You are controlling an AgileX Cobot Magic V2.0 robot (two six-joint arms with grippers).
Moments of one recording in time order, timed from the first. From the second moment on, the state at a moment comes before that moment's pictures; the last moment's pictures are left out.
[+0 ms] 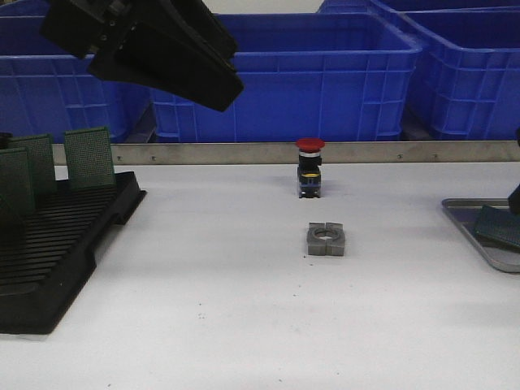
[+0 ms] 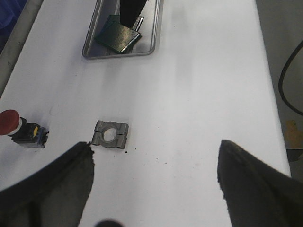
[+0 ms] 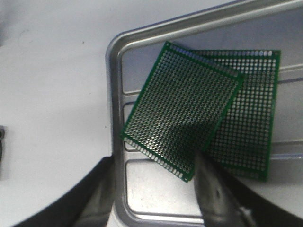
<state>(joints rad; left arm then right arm) -0.45 1.47 -1.11 -1.00 0.84 1.67 -0.26 1.68 -0.80 1.13 0.46 -0.96</state>
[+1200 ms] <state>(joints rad) -0.06 0.92 -0.73 -1.16 0.41 1.29 -0.13 0.84 -0.47 0.98 0.19 -1.02</state>
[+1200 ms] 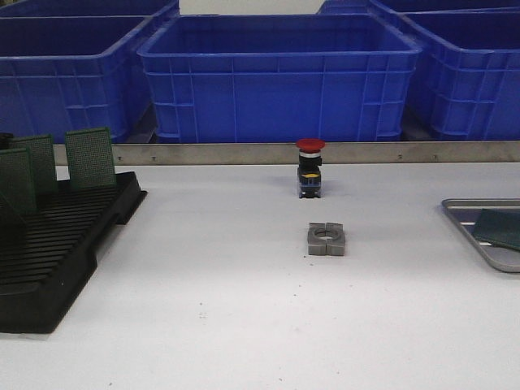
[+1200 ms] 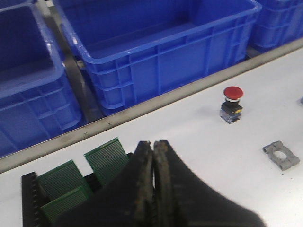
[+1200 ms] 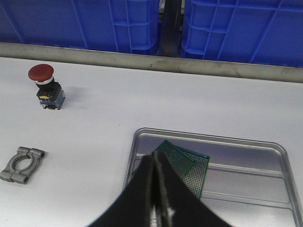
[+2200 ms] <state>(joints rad) -0.06 0.10 -0.24 -1.29 0.30 1.29 -0.13 0.15 -0.23 0.99 0.39 -1.02</state>
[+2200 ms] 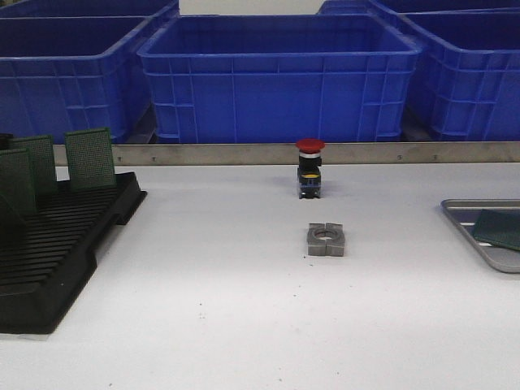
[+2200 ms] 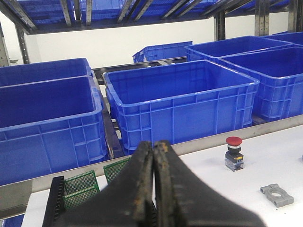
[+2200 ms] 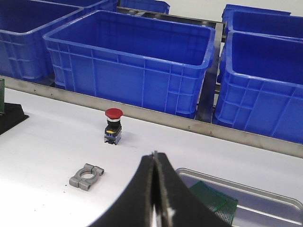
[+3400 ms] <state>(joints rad) -0.05 0.10 -0.14 -0.20 0.21 0.30 -0.13 0.15 -0.23 0.98 0.39 -1.02</state>
